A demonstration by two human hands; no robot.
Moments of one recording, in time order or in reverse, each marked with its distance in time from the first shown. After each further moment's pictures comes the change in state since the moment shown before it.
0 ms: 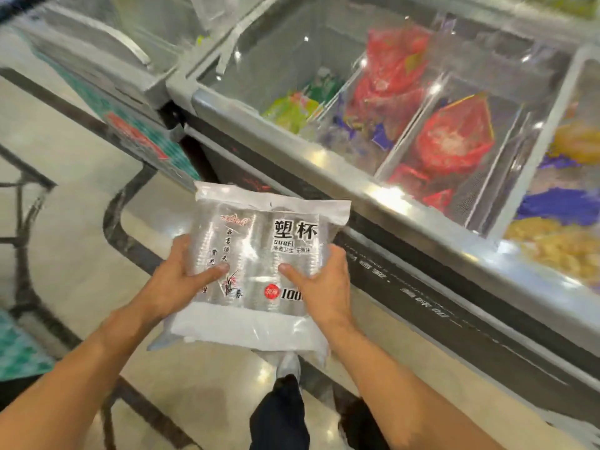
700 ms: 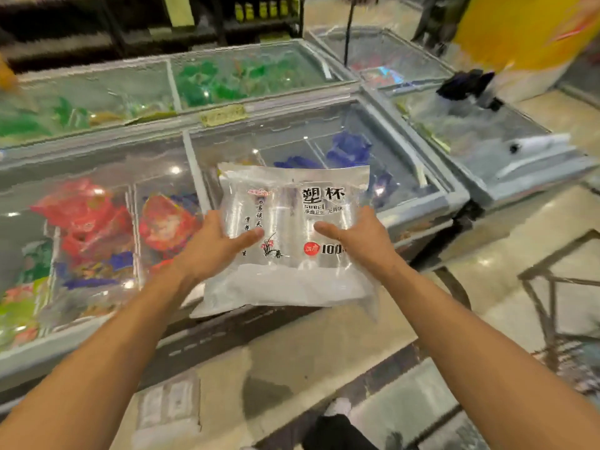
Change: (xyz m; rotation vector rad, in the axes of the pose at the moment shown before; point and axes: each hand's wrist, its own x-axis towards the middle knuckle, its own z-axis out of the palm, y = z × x) left_hand -0.170 0.486 0.222 0.359 -0.635 0.818; right_hand -0.185 0.004 -0.491 0.140 0.811 0.298
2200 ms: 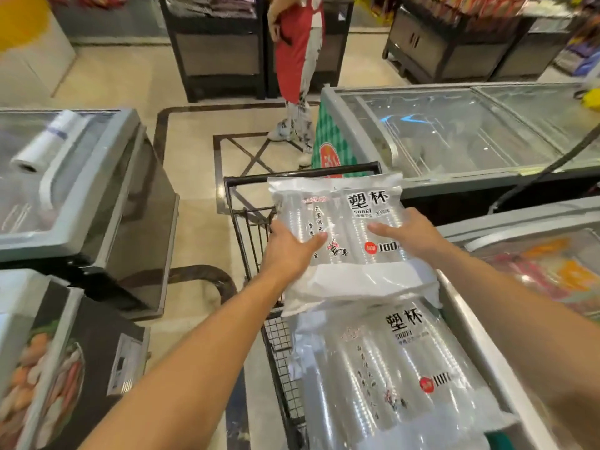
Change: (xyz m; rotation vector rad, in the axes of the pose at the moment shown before) left_hand -0.227 0.477 0.713 0.190 -1.038 0.679; right_hand -0.340 0.479 -0.565 0.132 0.910 0.934
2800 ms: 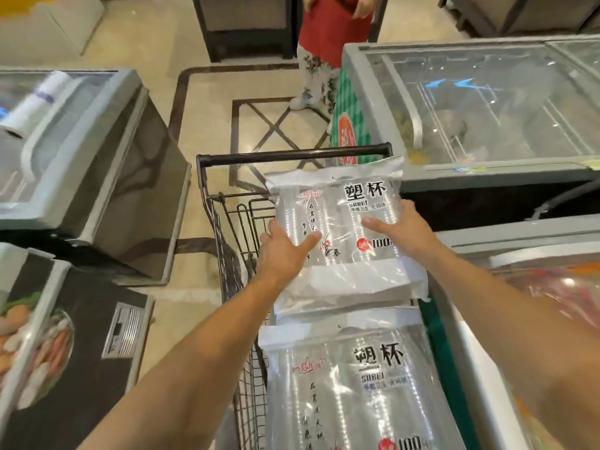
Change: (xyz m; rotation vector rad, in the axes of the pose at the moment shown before) left_hand 0.081 -0.007 0.110 0.125 0.112 -0.183; right_hand 0.136 0.076 0.005 0.057 -0.118 -0.008
